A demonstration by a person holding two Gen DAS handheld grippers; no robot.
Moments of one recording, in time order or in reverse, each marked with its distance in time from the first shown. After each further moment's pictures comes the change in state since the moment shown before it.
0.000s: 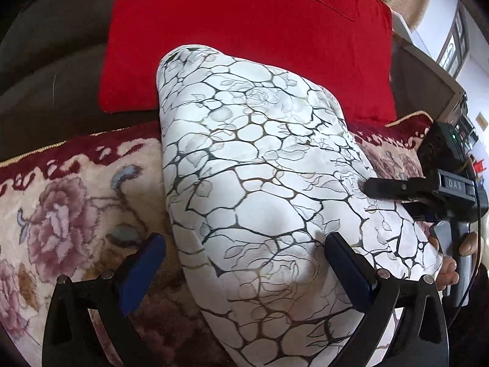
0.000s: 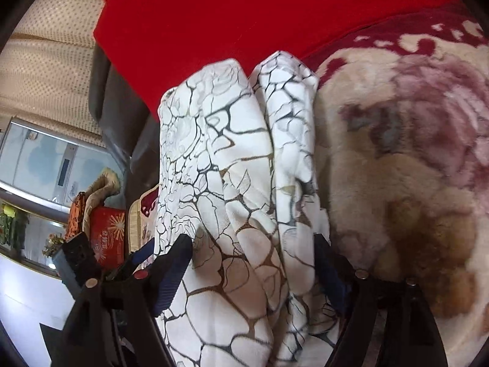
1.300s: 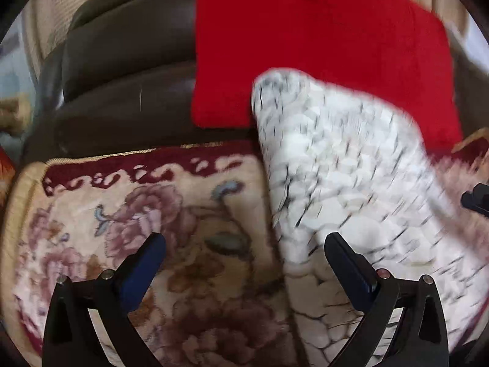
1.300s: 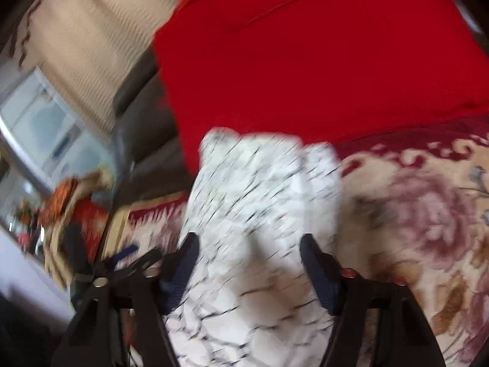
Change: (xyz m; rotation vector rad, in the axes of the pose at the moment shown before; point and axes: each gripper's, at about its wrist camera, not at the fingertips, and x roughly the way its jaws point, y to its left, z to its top) left arm -0.024 0.029 0.001 -0.040 -0.054 0.391; right arm -0.041 0.079 -0.013 -0.306 -0.206 -0.150
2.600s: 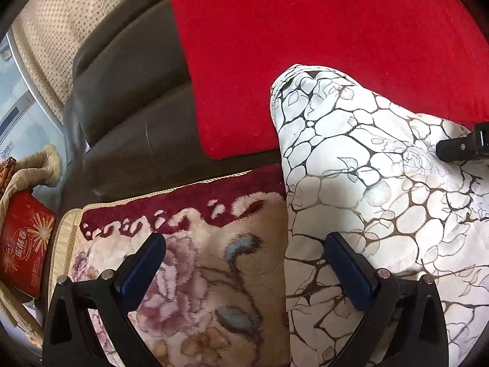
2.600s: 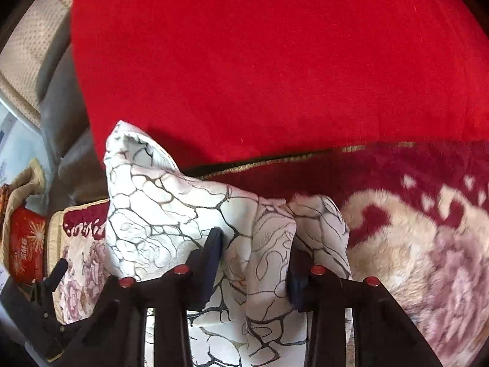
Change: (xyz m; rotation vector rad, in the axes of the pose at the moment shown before) left arm 0.050 -0.040 0.049 0.101 -0.030 0.288; right arm 0.148 -0.052 0.102 0.062 0.167 -0.240
